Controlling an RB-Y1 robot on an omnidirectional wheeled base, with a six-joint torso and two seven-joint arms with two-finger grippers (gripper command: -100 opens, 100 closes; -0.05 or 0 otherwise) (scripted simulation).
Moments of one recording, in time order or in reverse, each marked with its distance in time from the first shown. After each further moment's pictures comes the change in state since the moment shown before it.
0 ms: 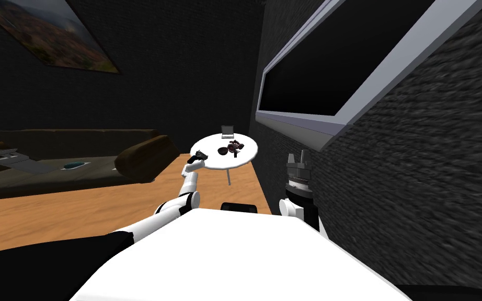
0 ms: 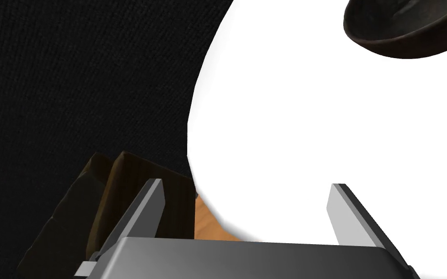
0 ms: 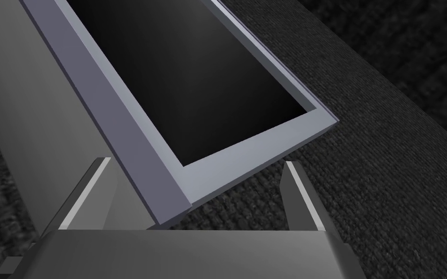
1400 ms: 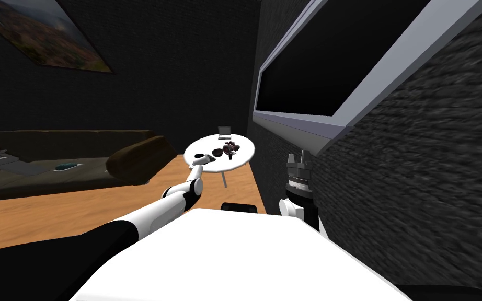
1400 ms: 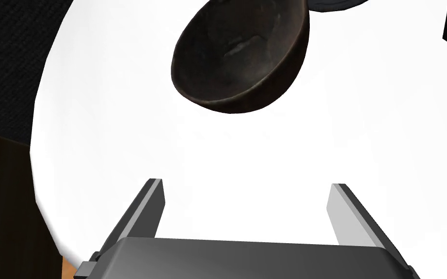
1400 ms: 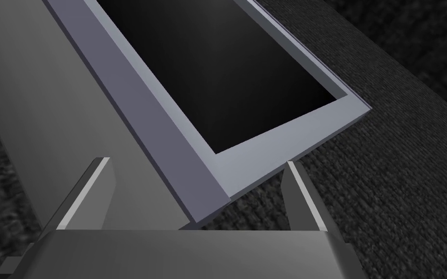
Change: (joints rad) left arm -0.217 0.039 0.029 0.348 0.057 0.219 0.108; right arm 0.000 0.000 0.000 0.000 0.000 0.000 0.000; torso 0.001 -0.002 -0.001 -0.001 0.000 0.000
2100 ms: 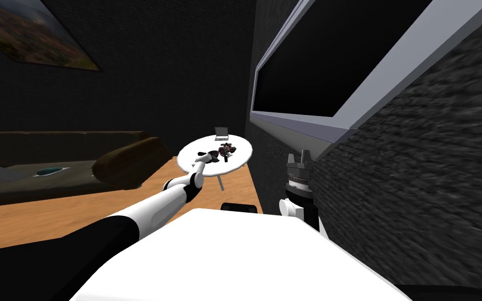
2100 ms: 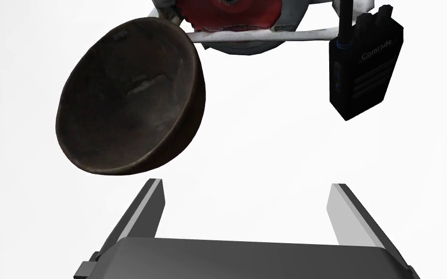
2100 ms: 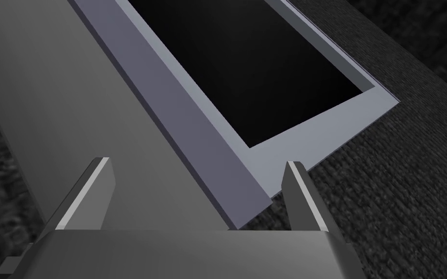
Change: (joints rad) left arm -0.117 0.040 -0.008 0.201 0.053 0.097 0.045; right arm 0.000 0.000 0.000 0.000 0.000 0.000 0.000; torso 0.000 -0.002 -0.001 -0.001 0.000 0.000
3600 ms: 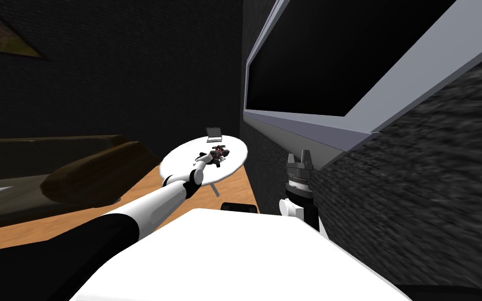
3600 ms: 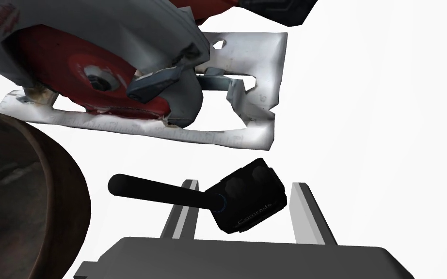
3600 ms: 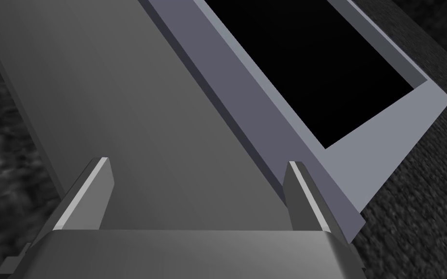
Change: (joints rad) left arm -0.059 0.031 -0.016 0.161 0.047 0.053 0.057; right arm 0.000 0.000 0.000 0.000 0.000 0.000 0.000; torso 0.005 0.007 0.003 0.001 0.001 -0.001
